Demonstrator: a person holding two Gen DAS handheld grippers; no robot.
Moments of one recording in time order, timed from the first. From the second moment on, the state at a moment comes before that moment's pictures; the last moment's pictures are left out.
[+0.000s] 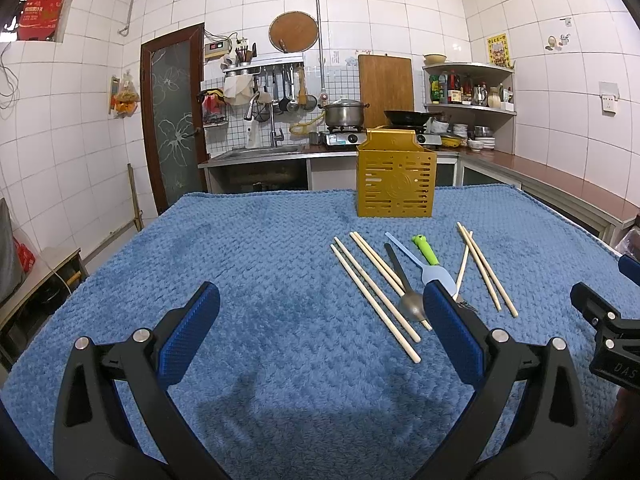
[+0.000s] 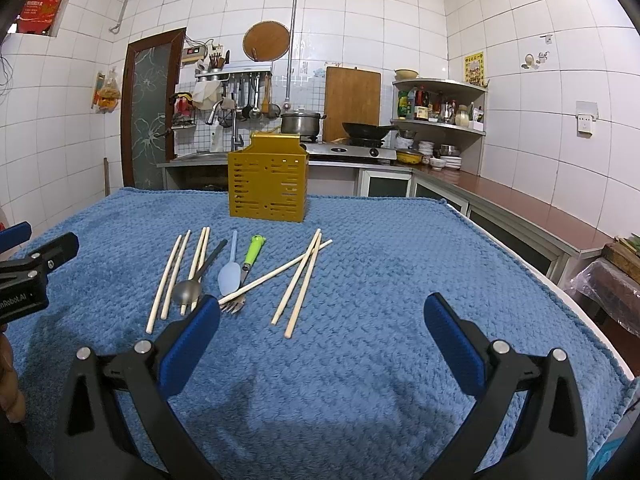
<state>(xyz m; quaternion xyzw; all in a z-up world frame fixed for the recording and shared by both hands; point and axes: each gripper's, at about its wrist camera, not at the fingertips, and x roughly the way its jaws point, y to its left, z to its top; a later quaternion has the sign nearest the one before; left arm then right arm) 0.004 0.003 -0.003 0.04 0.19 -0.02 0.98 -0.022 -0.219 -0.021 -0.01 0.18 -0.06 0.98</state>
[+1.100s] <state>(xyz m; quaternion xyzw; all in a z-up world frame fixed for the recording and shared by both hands) 0.006 0.002 -0.003 0.04 0.19 -0.02 0.98 -0.021 -0.221 -0.022 -0.01 0.18 -0.06 0.98</state>
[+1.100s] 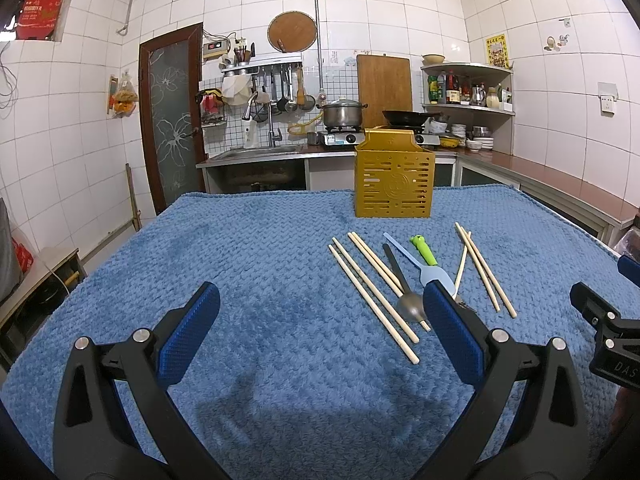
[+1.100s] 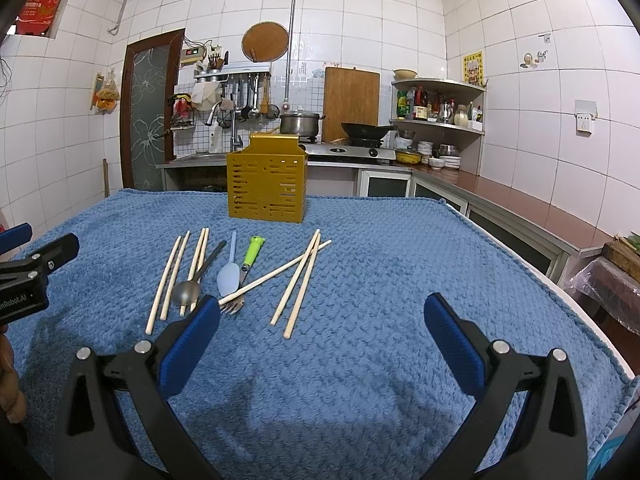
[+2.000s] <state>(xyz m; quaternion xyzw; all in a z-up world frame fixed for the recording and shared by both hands) 0.008 0.001 -0.007 0.03 0.19 -0.02 0.98 -0.022 -0.221 -0.019 -0.01 0.18 -0.06 0.98</state>
